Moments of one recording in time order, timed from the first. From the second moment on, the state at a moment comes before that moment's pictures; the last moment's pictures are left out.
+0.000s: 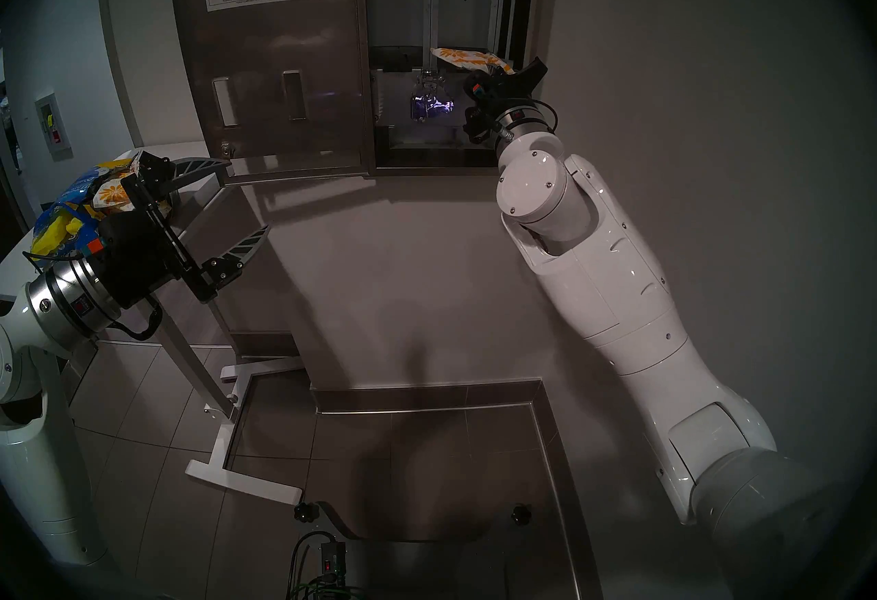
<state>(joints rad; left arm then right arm) 1.78 -1.45 -2.23 -2.43 -0.05 -0.02 -1.15 -0.91 -1.16 1.08 -1.72 -0.38 0.42 -0.08</state>
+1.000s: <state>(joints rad) 1.78 -1.45 -2.23 -2.43 -0.05 -0.02 -1.16 -0.82 -1.26 1.02 -1.55 -0.45 0.43 -0.12</state>
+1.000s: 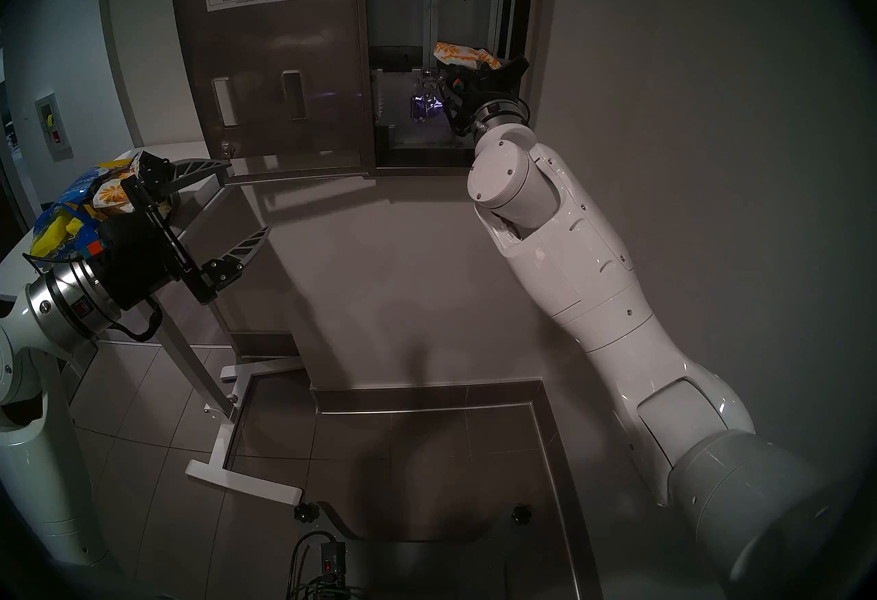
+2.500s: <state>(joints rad) 1.78 -1.46 -2.24 -2.43 -0.05 -0.03 -1.16 -0.70 -1.27 0.98 -1.37 -0.57 0.39 -0.17</state>
